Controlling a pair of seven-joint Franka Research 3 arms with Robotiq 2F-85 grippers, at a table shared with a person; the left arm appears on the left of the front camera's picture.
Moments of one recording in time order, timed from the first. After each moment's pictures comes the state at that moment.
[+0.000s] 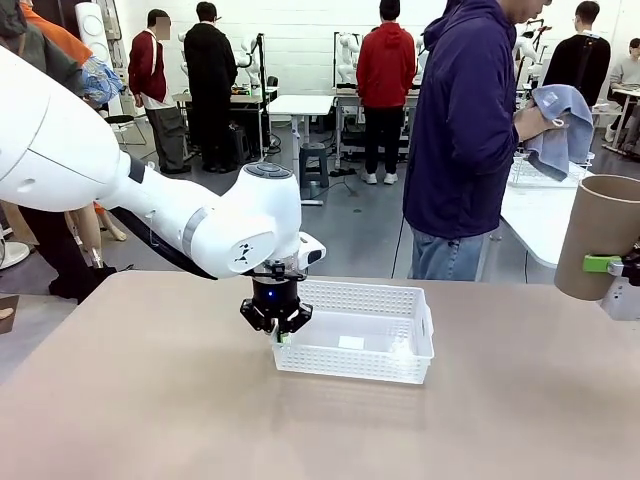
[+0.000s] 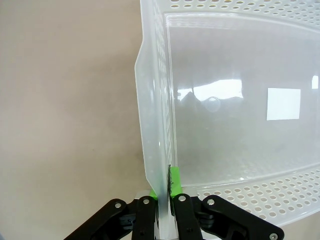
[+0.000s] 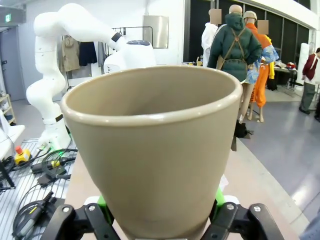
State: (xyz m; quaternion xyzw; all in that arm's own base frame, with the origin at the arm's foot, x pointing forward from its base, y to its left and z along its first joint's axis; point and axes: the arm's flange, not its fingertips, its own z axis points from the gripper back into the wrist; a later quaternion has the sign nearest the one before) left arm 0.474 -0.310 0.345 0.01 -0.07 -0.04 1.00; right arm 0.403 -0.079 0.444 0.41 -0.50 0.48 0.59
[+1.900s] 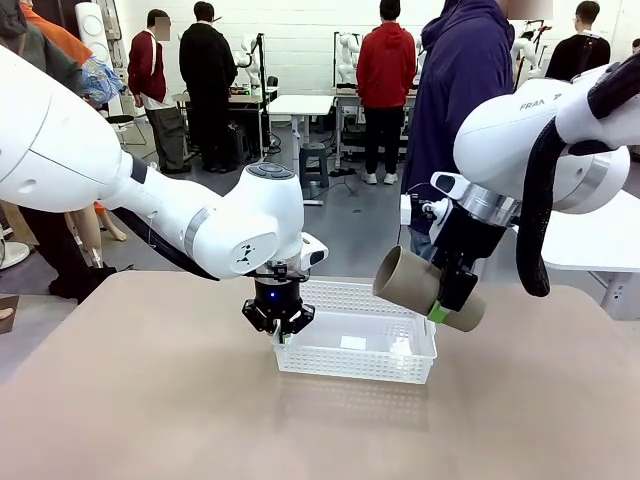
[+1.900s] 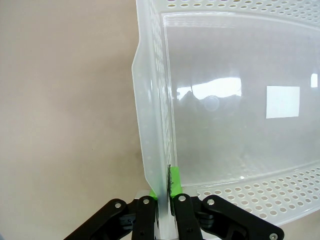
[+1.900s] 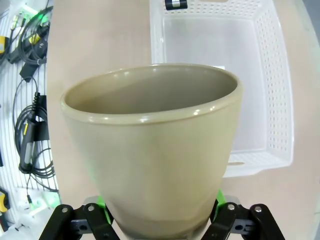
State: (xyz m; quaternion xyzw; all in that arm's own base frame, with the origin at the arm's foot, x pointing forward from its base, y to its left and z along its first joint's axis) left arm 0.472 -0.314 0.345 0.01 -0.07 -0.04 1.00; right arm 0.446 0.212 0.460 0.12 -0.10 0.66 0.74
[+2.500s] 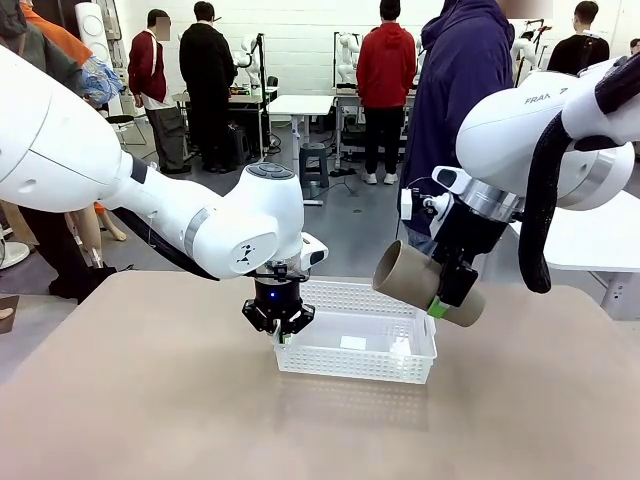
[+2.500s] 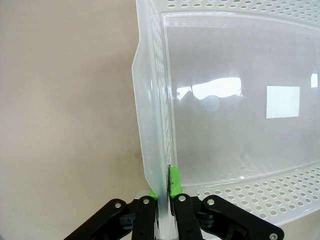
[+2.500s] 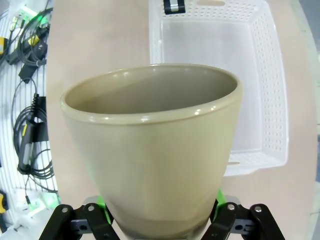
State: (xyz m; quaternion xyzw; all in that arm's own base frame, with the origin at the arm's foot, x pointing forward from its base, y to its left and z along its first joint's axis) left arm 0.472 -0.314 0.345 0.01 -0.07 -0.04 1.00; right arm 0.446 0.213 0.466 0.12 -0.11 0.66 0.73
